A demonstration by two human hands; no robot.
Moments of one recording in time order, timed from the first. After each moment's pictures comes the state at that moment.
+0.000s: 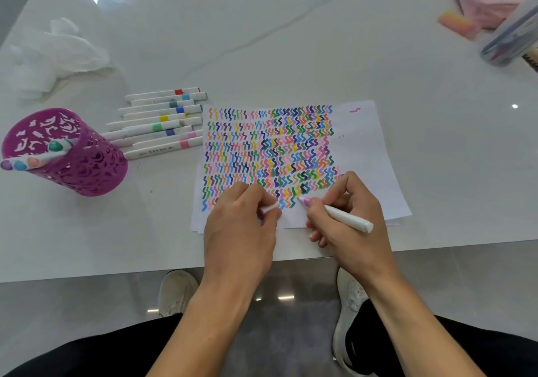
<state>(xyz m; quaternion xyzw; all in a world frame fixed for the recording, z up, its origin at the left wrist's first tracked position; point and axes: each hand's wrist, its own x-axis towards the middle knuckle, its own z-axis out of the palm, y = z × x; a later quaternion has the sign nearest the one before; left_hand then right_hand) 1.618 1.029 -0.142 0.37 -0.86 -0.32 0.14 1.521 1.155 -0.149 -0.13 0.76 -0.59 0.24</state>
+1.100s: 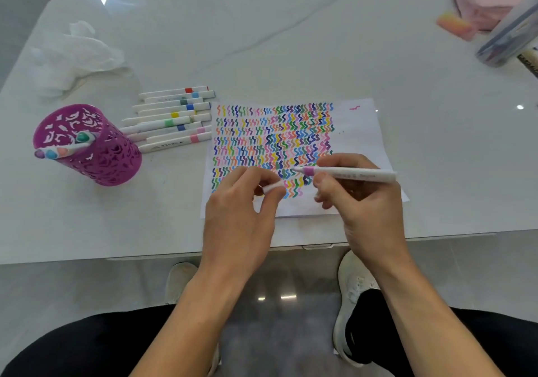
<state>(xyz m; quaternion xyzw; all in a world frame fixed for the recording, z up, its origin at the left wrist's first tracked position) 1.630 1.027 -0.119 0.32 -0.85 -0.36 0.20 1.525 1.151 -0.111 -0.18 0.69 -0.68 0.18</state>
